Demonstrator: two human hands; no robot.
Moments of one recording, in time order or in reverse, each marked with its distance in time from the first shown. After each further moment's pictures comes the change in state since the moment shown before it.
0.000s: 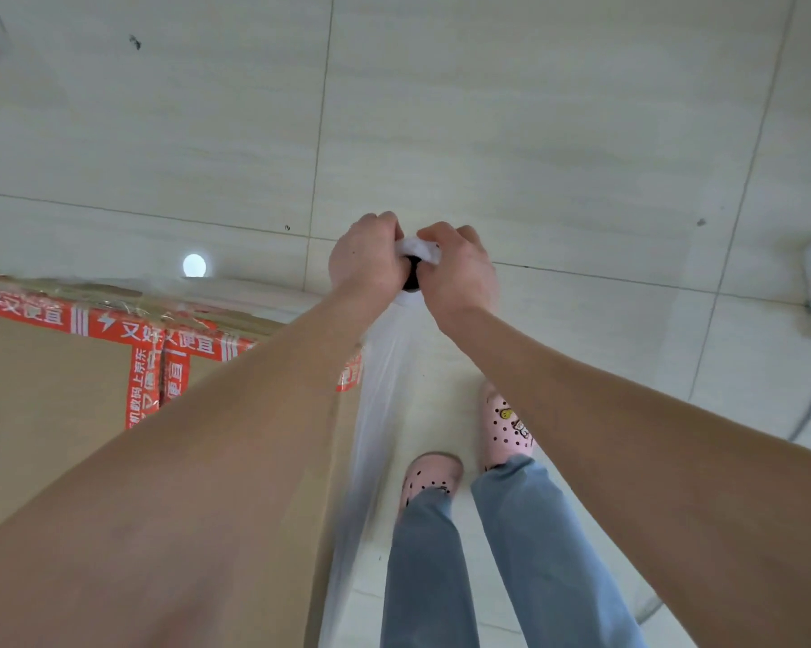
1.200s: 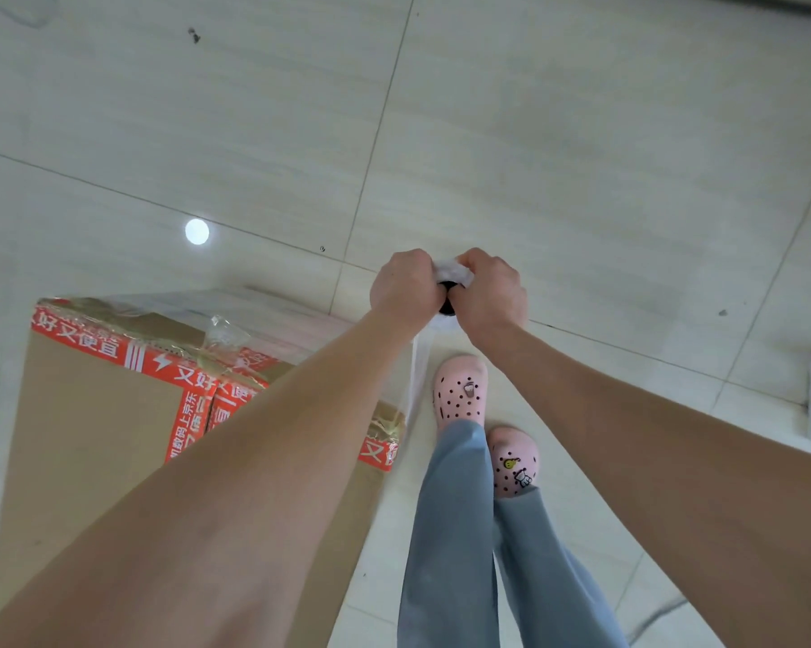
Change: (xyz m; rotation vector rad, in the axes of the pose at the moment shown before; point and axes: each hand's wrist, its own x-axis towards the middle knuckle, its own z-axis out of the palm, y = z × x) left_hand 0.064 -0.019 -0.036 -0.182 -0.227 -0.106; right_hand 0.070 -0.063 0.002 -0.195 -0.128 0.077
